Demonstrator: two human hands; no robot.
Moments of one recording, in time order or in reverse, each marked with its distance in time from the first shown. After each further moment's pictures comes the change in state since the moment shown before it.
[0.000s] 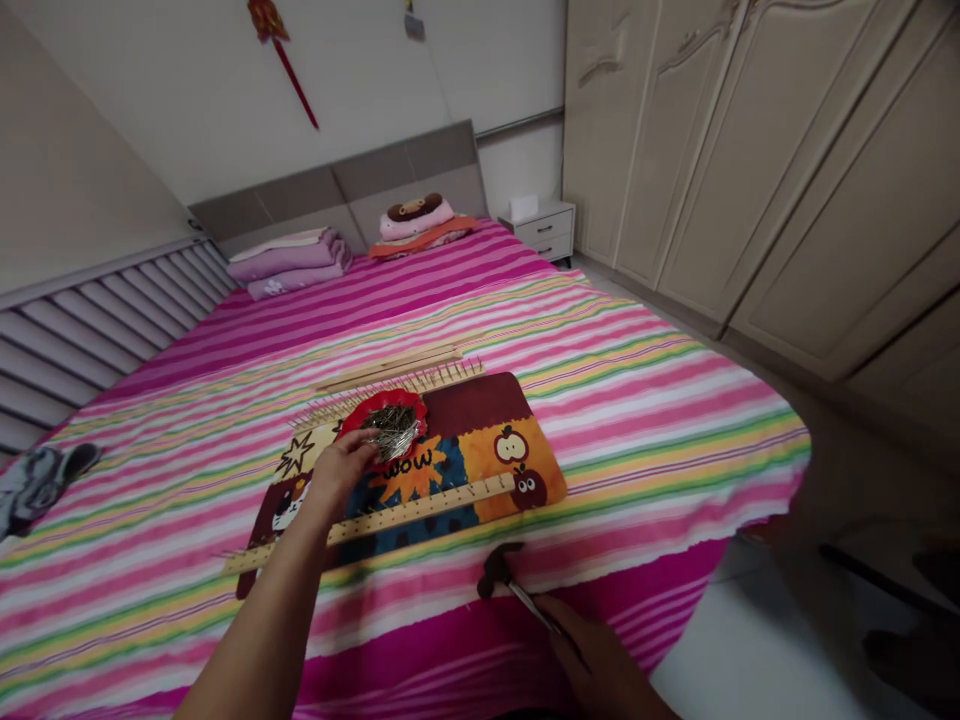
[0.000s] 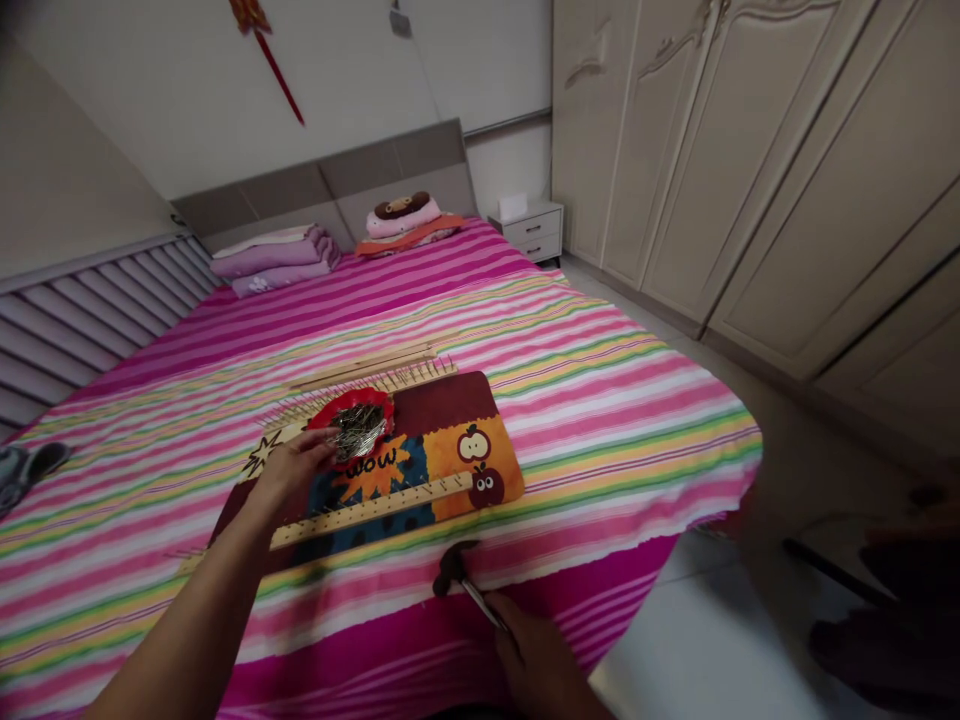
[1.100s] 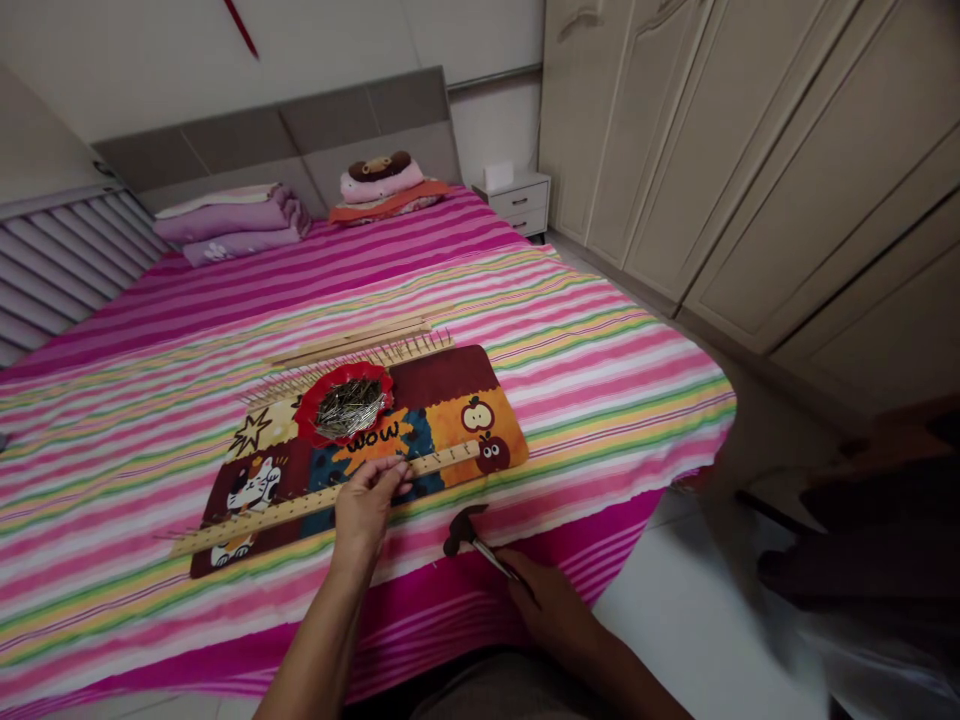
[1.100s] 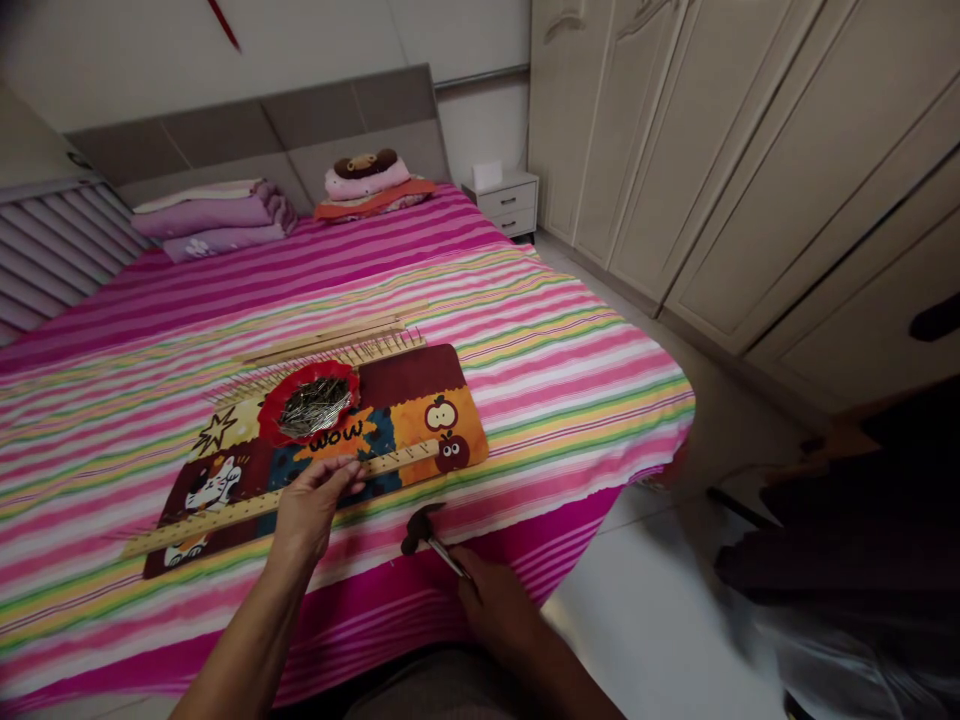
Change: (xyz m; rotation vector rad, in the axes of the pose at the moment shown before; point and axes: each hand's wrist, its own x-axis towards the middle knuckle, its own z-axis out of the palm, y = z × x) left_hand -0.108 -0.013 0.067 -0.371 -0.044 -0.195; right_hand -0.006 -0.009 -0.004 -0.026 0.017 -0.034
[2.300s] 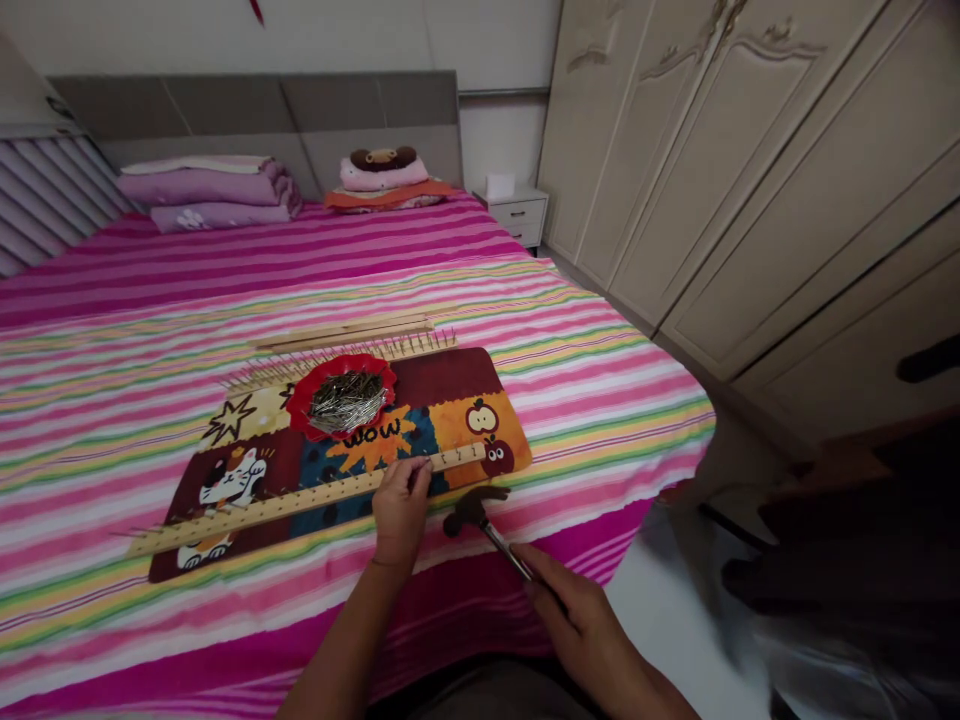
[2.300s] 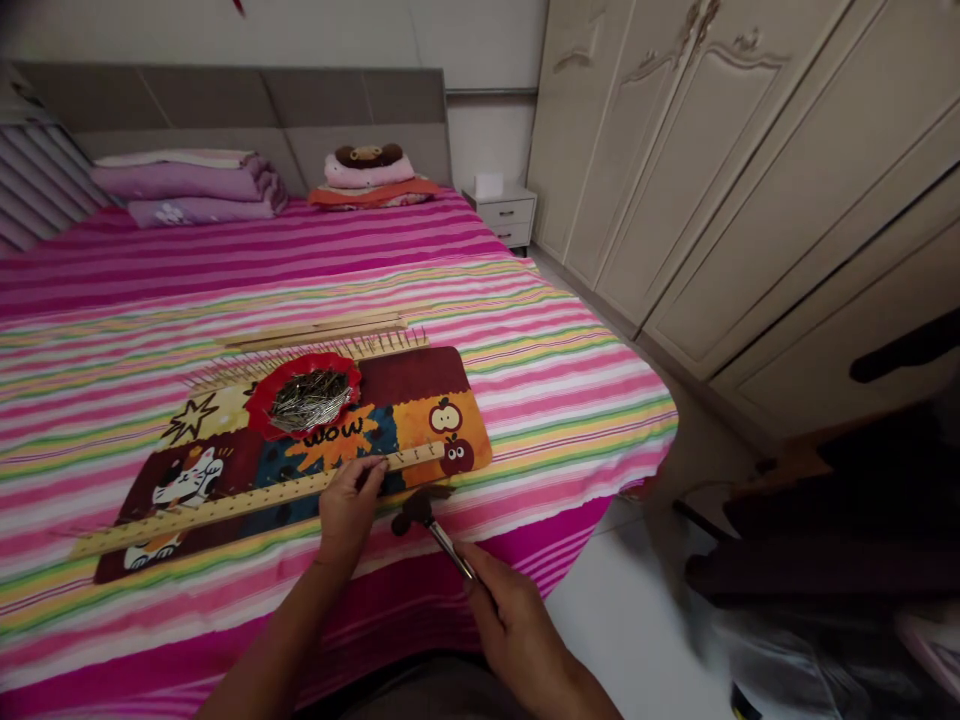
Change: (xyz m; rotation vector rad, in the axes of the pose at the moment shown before) left_hand 0.005 -0.044 0.012 0.537 0.018 0.470; right_hand -0.018 -0.048 -0.021 0.025 0.178 -0.085
